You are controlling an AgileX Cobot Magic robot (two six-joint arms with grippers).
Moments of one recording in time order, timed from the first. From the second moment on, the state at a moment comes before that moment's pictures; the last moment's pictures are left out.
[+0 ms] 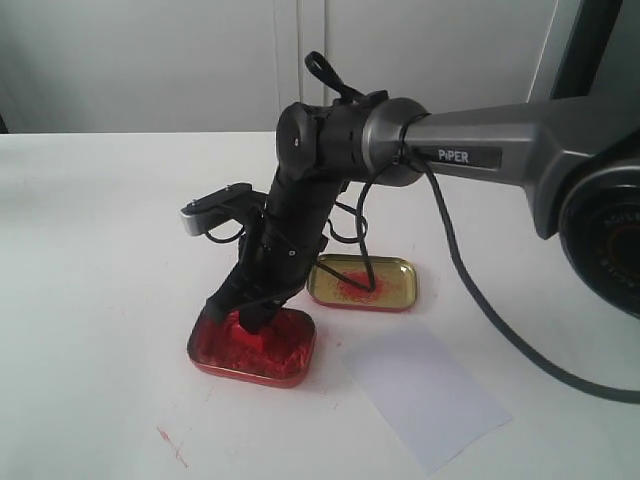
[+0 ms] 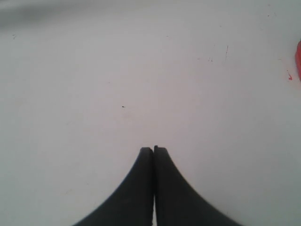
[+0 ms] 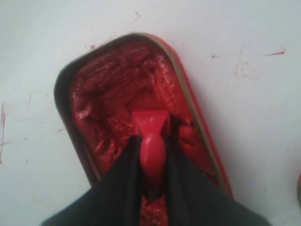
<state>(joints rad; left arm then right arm) 0.00 0.00 0.02 -0.10 0.52 0.18 0.68 2.19 -1.69 0.36 0.98 -0.45</state>
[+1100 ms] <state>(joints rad) 0.00 0.00 0.02 -0.10 0.52 0.18 0.68 1.72 -1.17 0.13 0.70 -0.15</state>
